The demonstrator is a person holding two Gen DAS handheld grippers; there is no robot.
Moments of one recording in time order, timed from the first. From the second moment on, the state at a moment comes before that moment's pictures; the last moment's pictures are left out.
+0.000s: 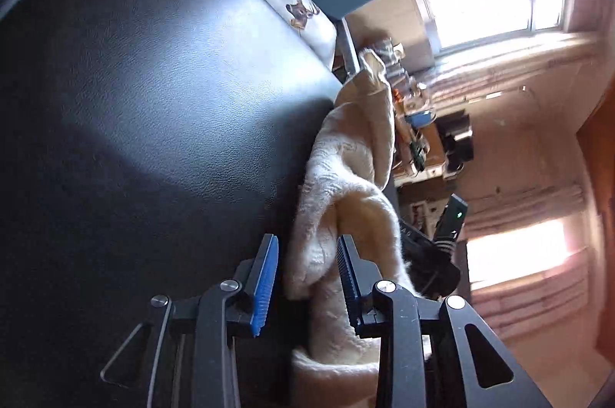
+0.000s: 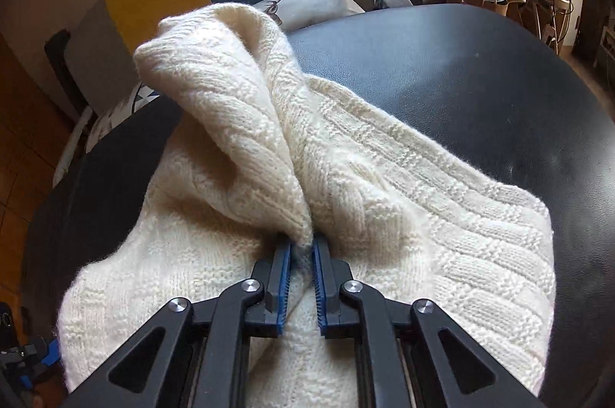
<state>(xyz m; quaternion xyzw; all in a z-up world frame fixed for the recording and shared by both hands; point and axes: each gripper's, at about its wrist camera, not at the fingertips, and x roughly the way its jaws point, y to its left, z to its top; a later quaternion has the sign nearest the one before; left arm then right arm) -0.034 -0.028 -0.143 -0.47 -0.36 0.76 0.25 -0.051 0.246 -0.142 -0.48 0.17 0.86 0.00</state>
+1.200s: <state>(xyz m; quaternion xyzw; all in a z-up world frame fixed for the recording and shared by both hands) -0.057 -0.114 -0.099 -0.44 -0.25 0.84 0.18 -0.104 0.226 -0.149 -0.51 0.12 0.85 -0.01</state>
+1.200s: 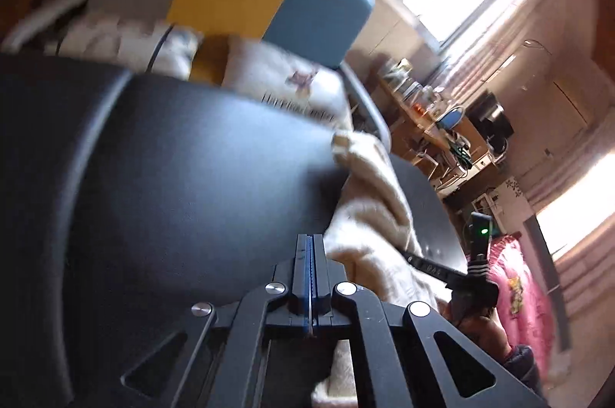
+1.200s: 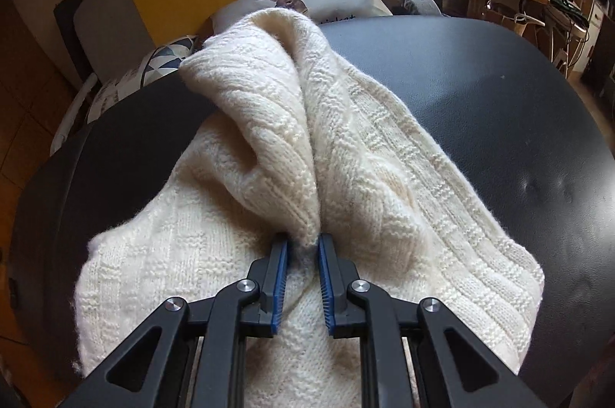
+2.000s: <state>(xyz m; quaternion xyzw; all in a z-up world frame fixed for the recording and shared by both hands) -0.064 -0.034 -0.193 -0.50 -0.29 0.79 0.20 -0.092 0.240 -0.158 -0.50 0.13 0.86 0.00</state>
